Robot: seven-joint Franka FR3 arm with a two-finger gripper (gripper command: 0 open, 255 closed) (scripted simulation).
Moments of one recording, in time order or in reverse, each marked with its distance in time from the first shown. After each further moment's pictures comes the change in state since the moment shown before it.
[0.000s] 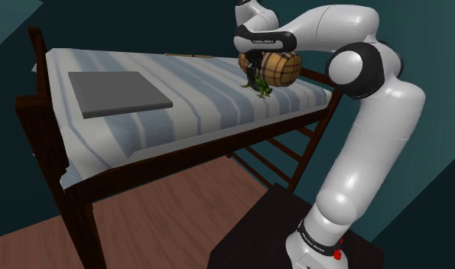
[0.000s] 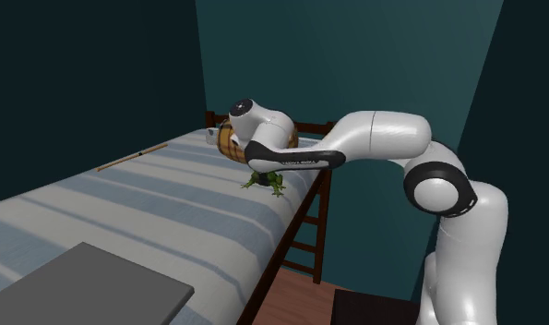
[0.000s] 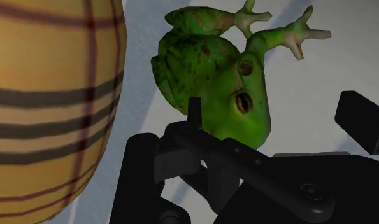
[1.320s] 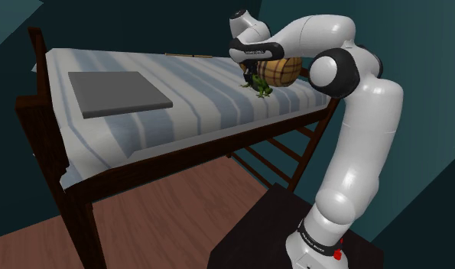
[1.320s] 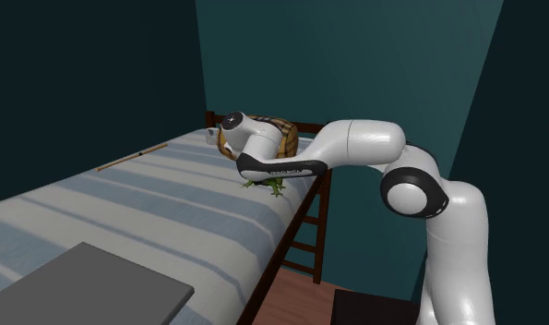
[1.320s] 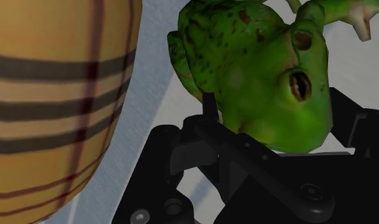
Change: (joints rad) arm -0.022 0.133 -0.019 0.076 -0.041 0.078 -0.015
